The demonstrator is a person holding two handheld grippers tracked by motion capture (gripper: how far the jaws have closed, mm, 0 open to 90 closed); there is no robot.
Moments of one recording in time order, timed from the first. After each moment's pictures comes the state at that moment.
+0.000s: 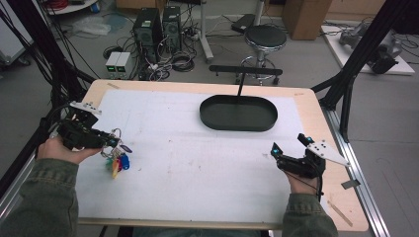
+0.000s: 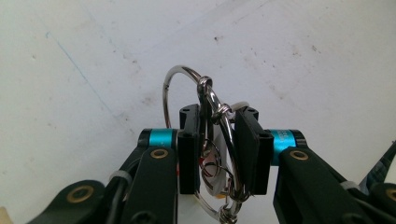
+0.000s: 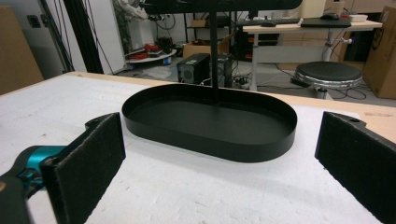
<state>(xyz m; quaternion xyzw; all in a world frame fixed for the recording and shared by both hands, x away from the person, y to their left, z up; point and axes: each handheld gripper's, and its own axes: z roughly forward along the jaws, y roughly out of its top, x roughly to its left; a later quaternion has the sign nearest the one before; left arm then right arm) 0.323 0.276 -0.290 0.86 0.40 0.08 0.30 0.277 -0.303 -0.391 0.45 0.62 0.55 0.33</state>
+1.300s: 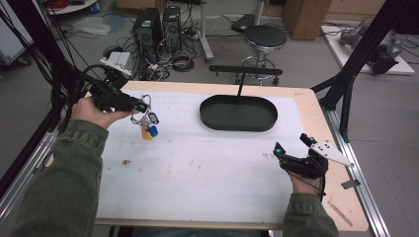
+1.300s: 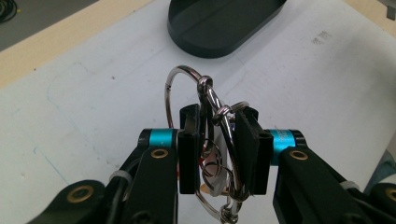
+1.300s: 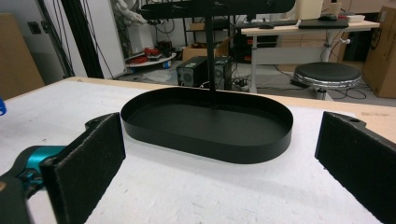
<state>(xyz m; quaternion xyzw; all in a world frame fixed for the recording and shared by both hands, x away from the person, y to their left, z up) 0.387 0.207 -0.231 0.86 0.36 0.07 0.36 0.276 -0.309 -0.390 0.45 0.62 0.56 0.33</state>
